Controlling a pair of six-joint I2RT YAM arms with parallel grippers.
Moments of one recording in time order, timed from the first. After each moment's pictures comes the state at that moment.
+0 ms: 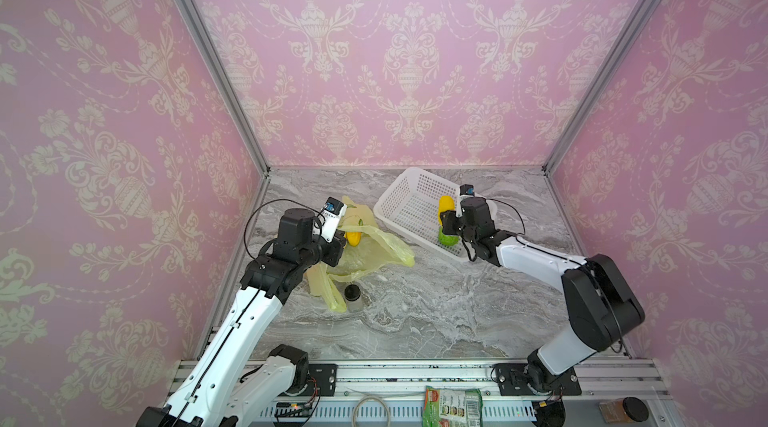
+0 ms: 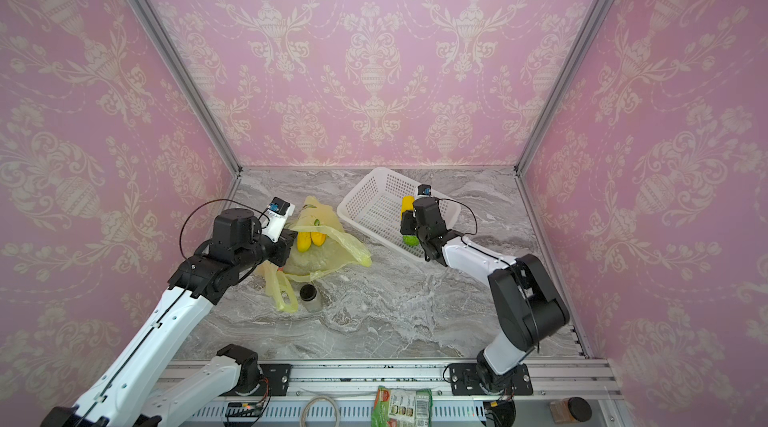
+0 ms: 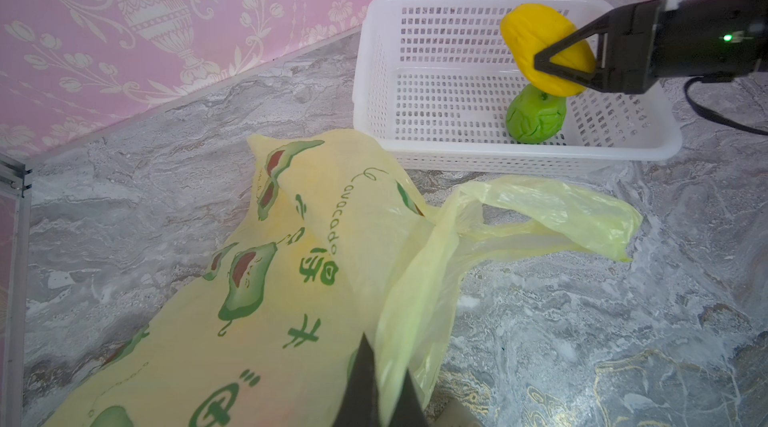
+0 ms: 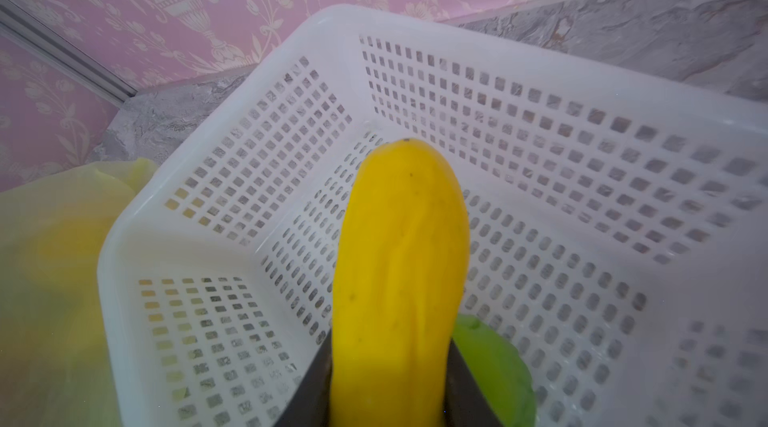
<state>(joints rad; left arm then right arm) -0.28 0.94 0.95 -0.63 0.17 0.14 0.42 1.69 0.99 0.13 0.05 0.45</state>
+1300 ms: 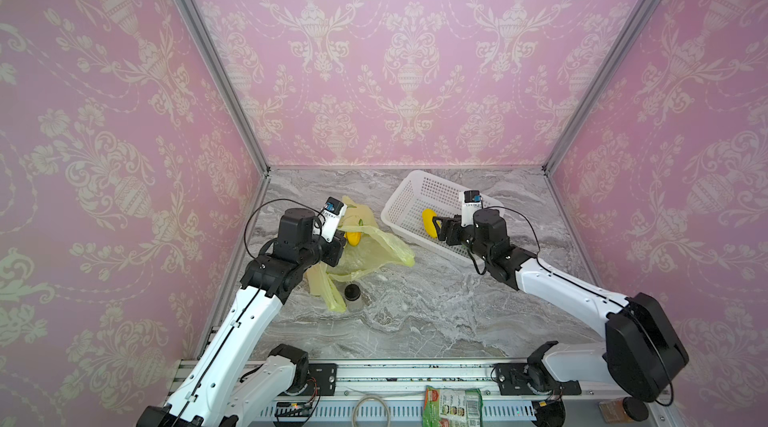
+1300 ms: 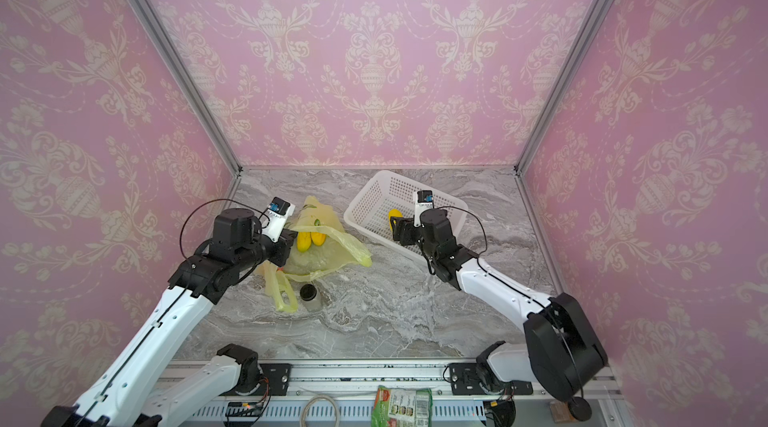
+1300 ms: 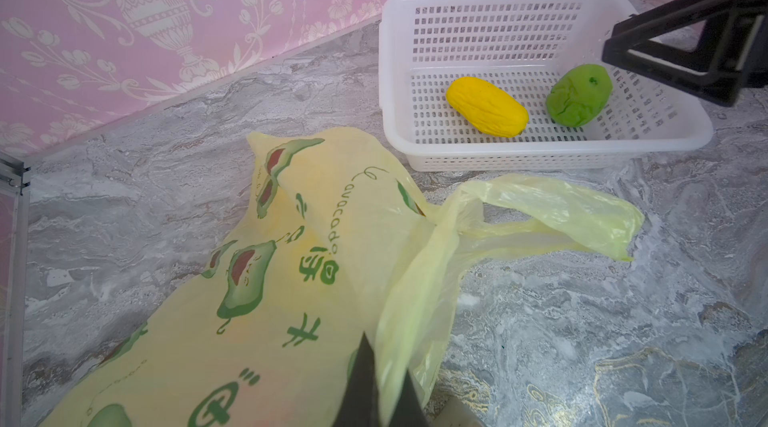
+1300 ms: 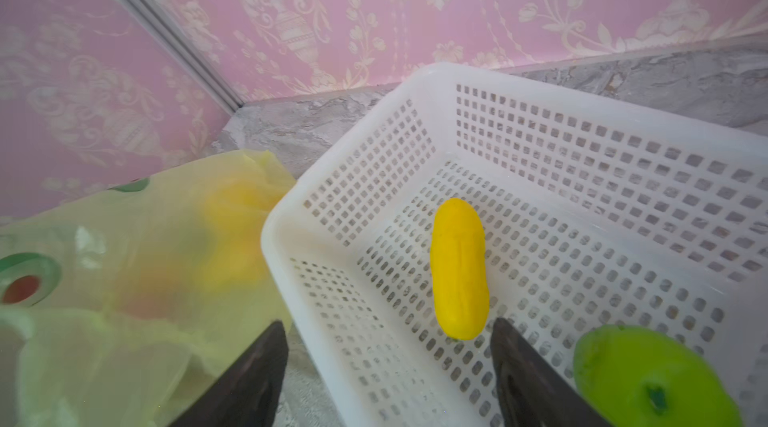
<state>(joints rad) -0.28 0.94 0.95 -0.64 0.17 0.14 0.56 1.27 0.74 0.21 0.07 0.38</state>
